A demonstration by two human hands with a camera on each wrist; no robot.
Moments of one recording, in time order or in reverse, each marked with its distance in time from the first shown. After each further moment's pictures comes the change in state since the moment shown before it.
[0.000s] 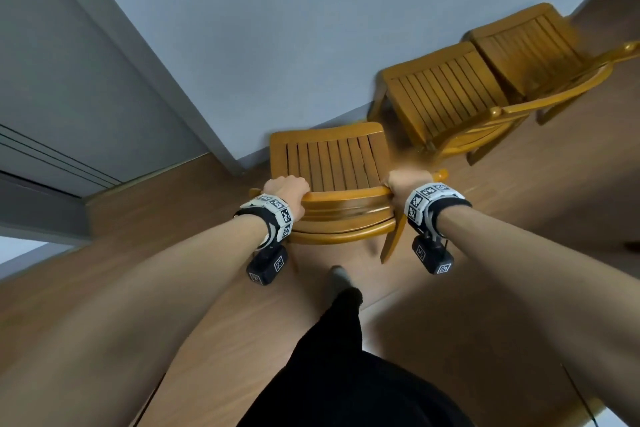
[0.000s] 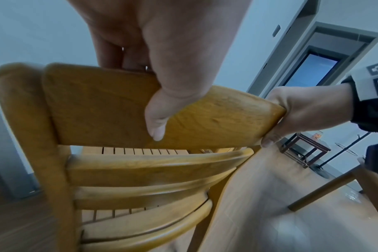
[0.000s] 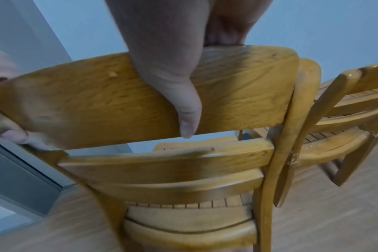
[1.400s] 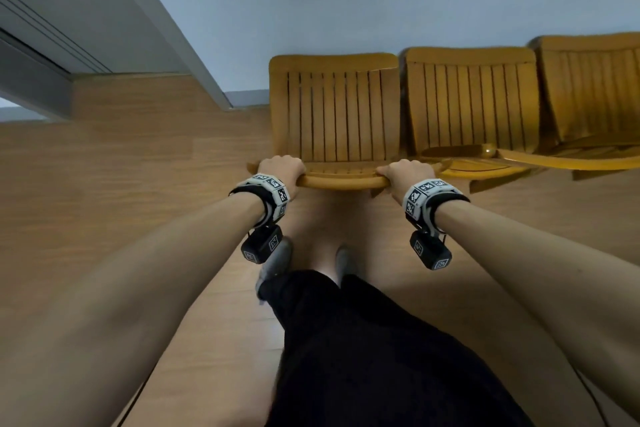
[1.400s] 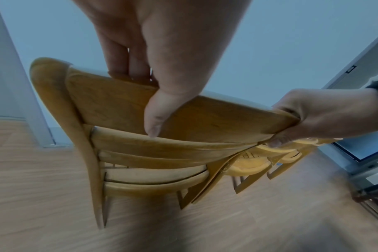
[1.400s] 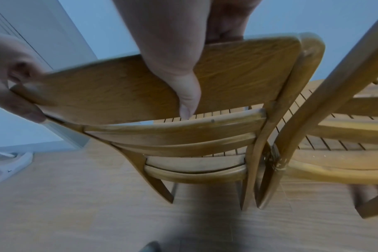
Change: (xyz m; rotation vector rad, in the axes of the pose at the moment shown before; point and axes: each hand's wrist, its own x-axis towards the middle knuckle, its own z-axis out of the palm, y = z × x) left_hand 0.146 0.157 0.031 -0.217 0.015 -0.210; right_hand 0.133 0.193 0.033 -0.231 0.042 -0.283
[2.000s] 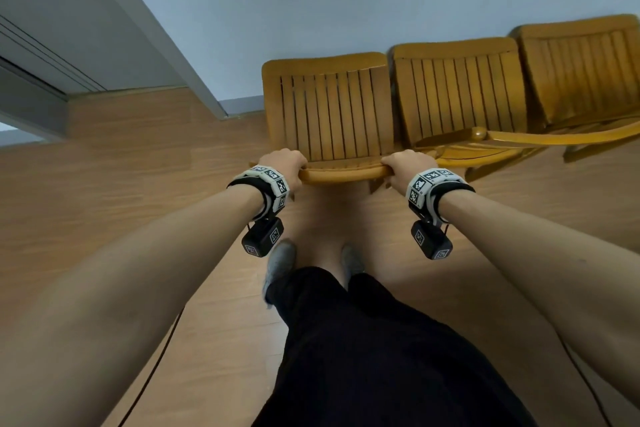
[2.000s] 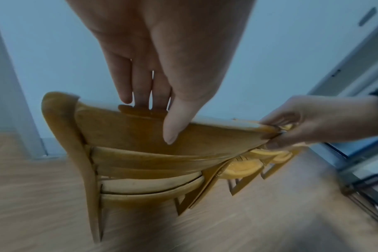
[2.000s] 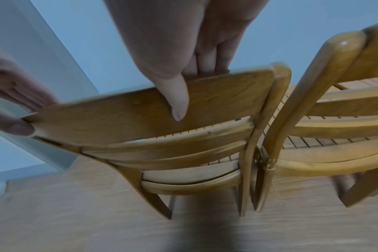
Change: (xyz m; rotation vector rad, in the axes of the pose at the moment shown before) left_hand -0.013 -0.002 -0.007 -0.057 0.002 0.046; right_hand -0.019 0.000 0.003 0.120 0.043 0.047
